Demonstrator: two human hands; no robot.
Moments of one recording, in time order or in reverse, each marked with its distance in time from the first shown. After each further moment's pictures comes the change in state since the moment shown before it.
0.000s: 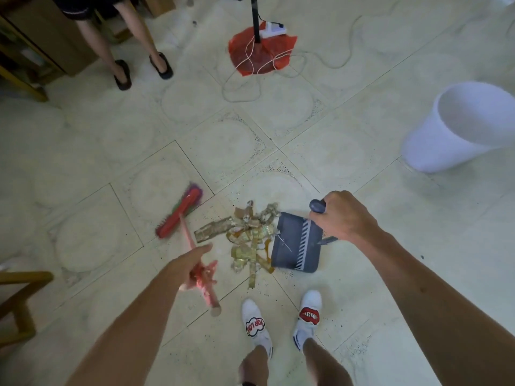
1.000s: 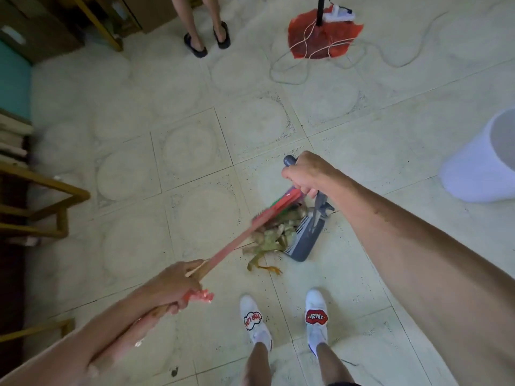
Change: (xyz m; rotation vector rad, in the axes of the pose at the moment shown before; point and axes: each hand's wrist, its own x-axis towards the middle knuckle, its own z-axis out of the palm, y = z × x) left_hand -0.111 -0.149 0.144 0.345 0.182 0.272; right_hand 0.023 0.013 -0.039 0.270 -0.440 -0.159
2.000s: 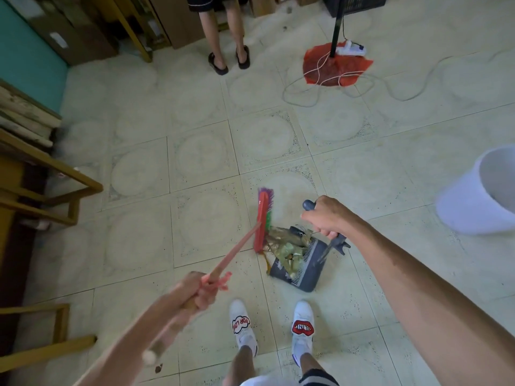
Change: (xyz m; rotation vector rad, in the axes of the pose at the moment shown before) left_hand -0.041 0.002 0.071 -1.144 -0.299 -0.119; right_hand -0.065 0.068 -0.010 -0.204 -0.038 -0.004
